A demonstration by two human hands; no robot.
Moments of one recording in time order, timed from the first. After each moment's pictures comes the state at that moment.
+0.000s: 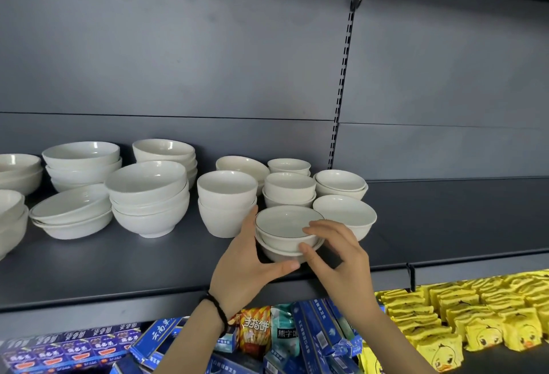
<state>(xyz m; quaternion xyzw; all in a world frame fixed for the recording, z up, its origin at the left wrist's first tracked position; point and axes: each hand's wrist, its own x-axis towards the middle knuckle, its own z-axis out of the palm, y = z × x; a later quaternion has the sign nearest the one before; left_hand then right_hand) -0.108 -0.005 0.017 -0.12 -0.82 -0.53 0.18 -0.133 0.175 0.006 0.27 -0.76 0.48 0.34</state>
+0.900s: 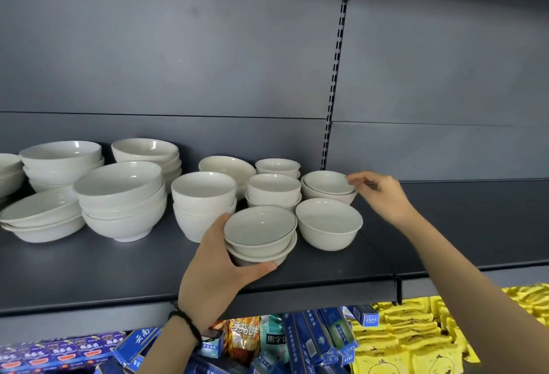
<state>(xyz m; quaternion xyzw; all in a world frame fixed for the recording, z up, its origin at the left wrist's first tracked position) -0.109 0.005 0.021 -0.03 -0.82 -0.51 0.24 -0.275 0.287 0.083 0.19 -0.87 0.41 0.19</state>
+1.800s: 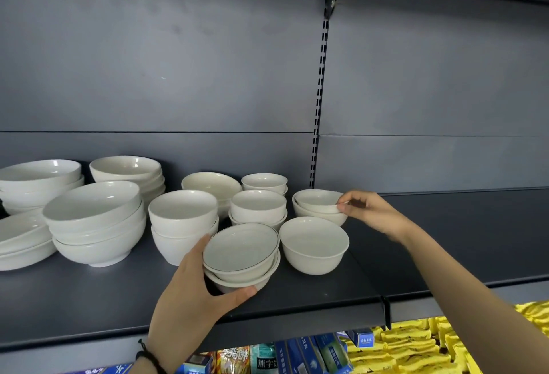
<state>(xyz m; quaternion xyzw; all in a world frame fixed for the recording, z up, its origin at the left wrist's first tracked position) -0.111 0.008 0.022 0.00 -0.86 -0.46 0.23 -0.301 0.310 0.081 0.22 -0.85 0.47 0.02</state>
